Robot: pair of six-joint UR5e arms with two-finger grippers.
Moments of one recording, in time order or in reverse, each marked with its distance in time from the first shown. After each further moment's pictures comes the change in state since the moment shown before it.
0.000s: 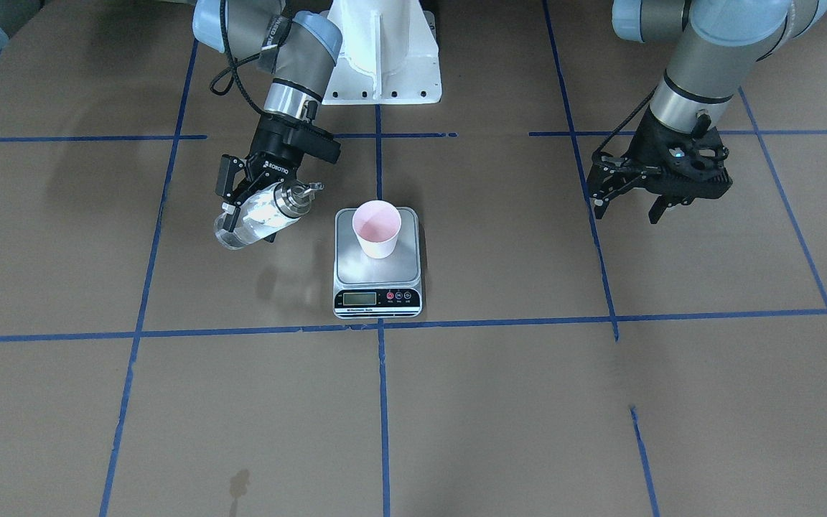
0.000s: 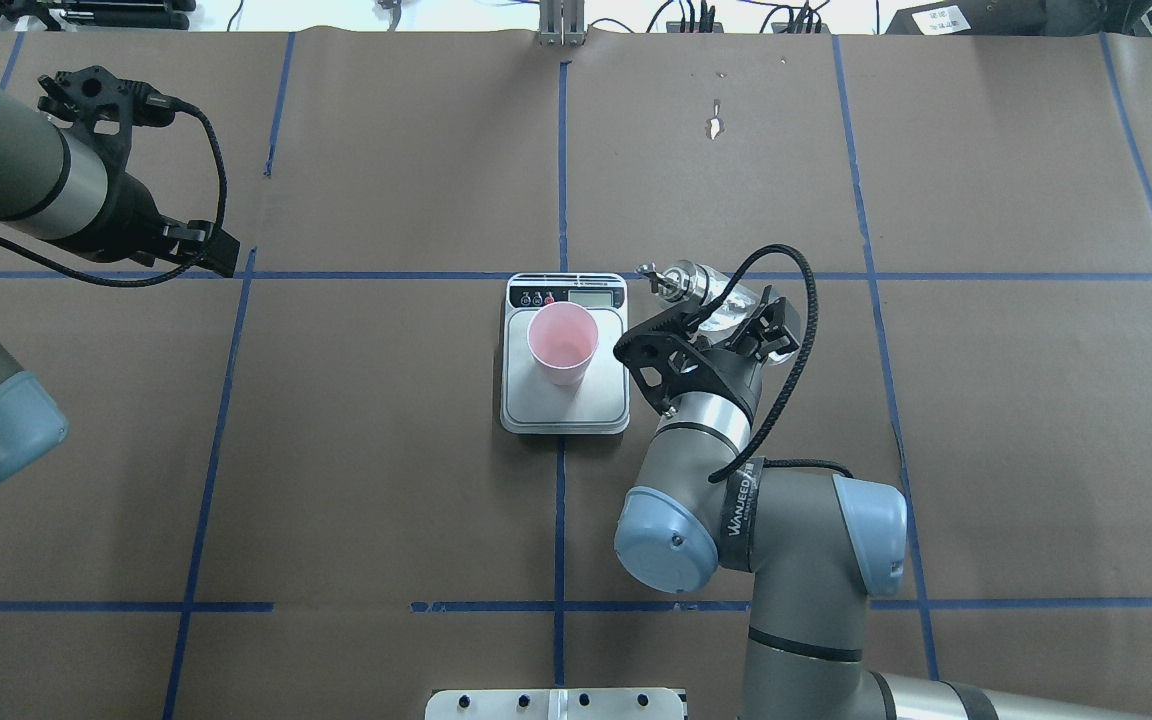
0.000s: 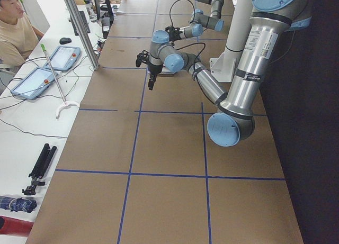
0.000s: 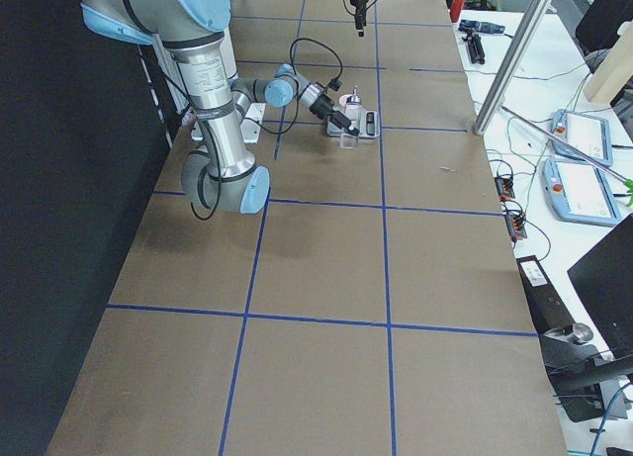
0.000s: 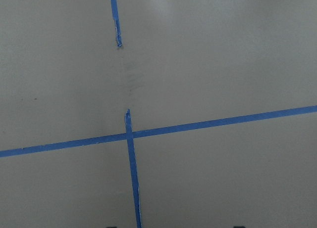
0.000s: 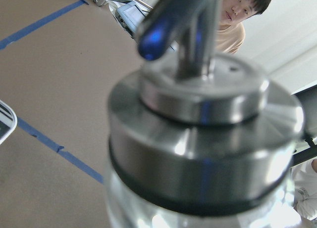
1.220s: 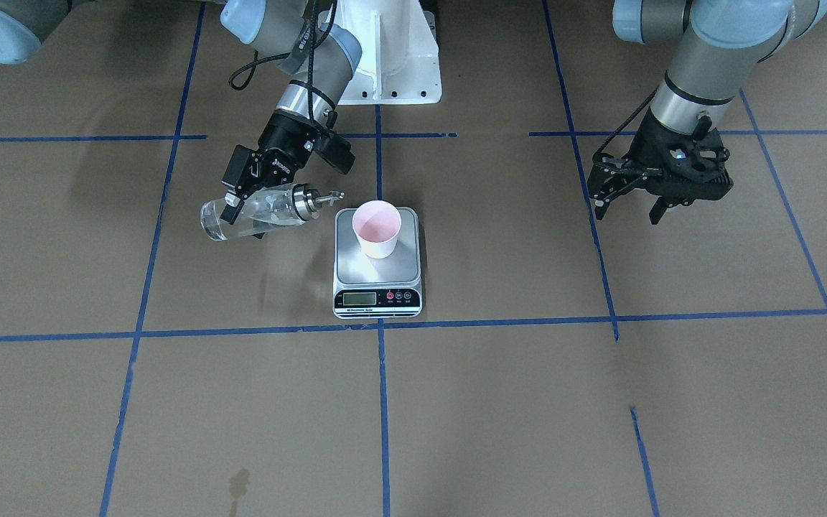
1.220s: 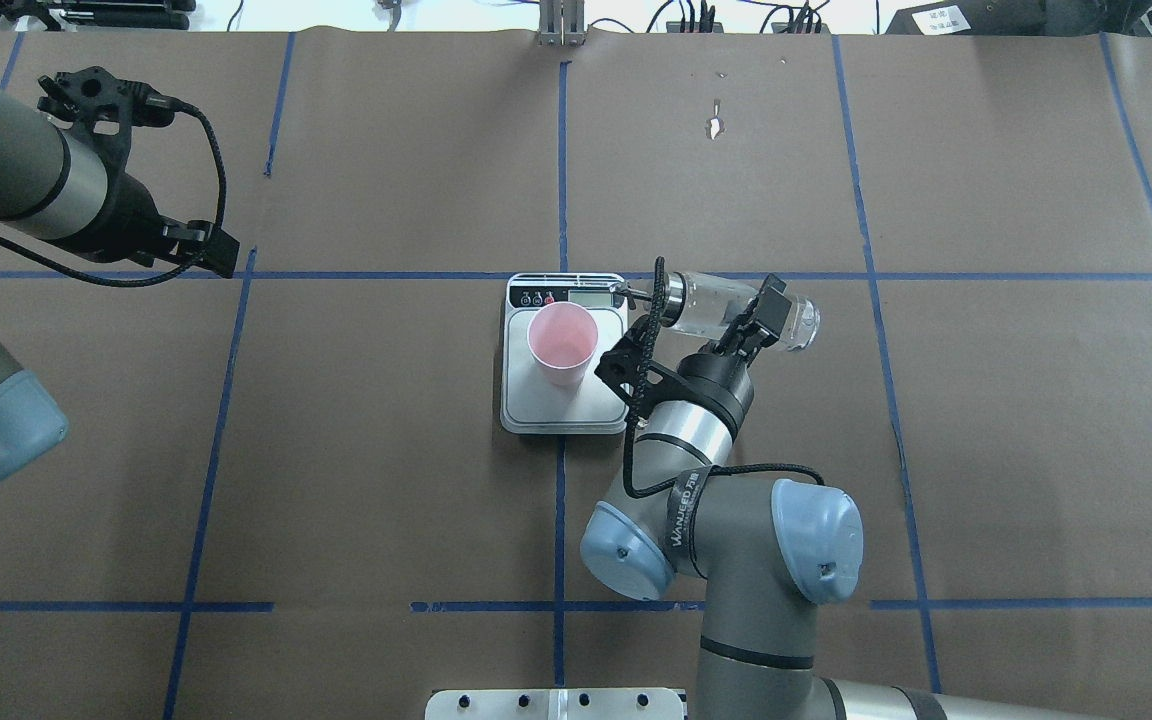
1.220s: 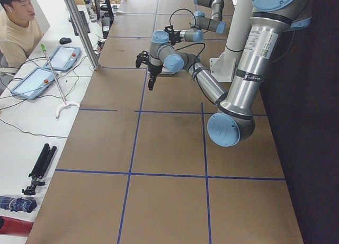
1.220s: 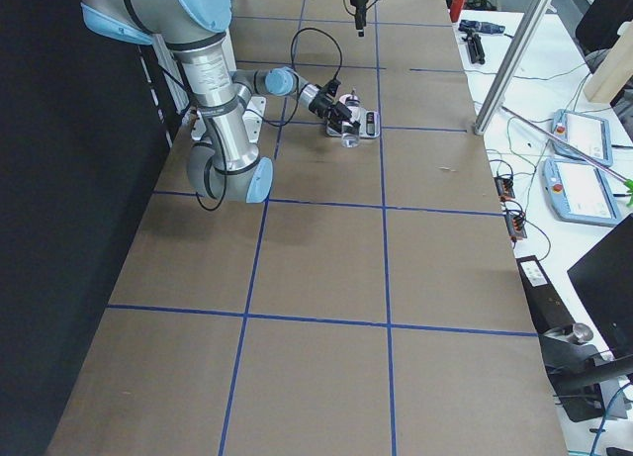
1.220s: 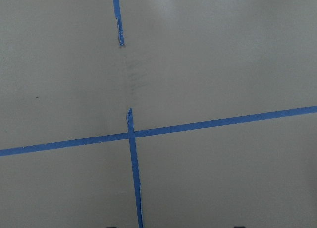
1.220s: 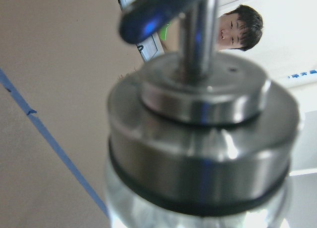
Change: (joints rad) left arm -0.001 0.000 0.002 0.000 -0.003 -0.002; right arm -0.016 0.089 -0.072 -0.310 -0.098 -0.068
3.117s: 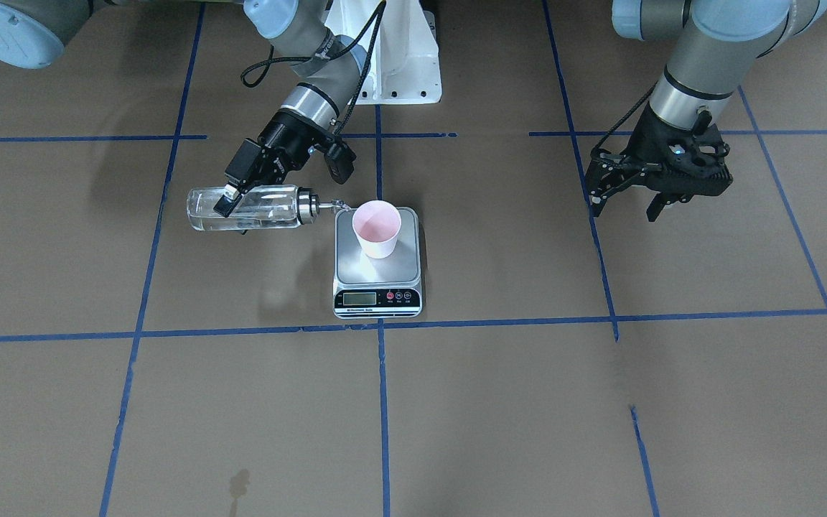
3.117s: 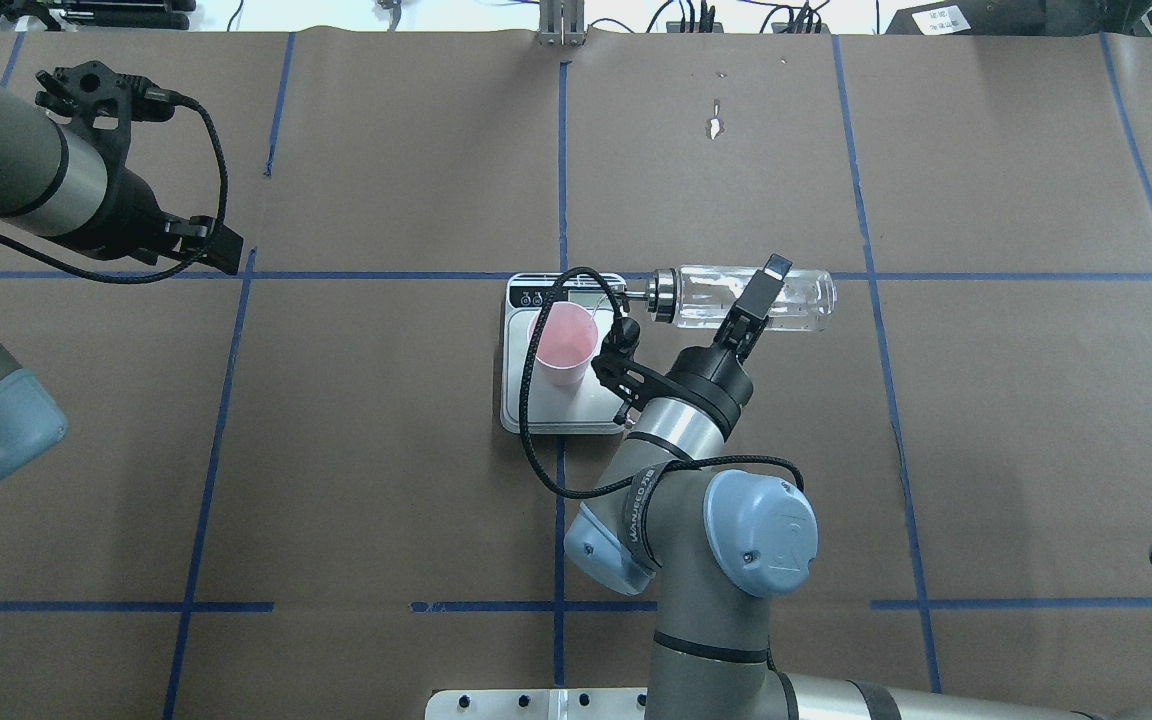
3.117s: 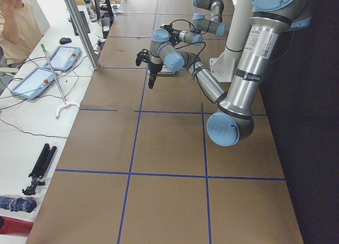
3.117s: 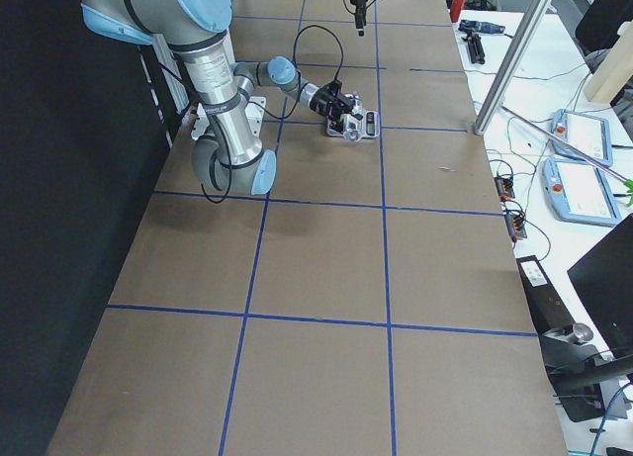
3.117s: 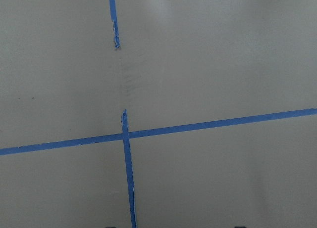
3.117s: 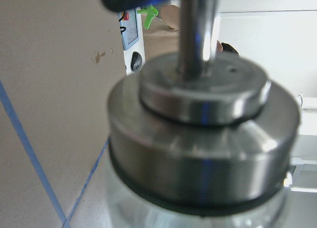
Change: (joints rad) left arm -0.002 -0.007 -0.011 0.000 -0.008 -0.016; right arm 0.001 0.064 -0.027 -0.329 -0.076 0.000
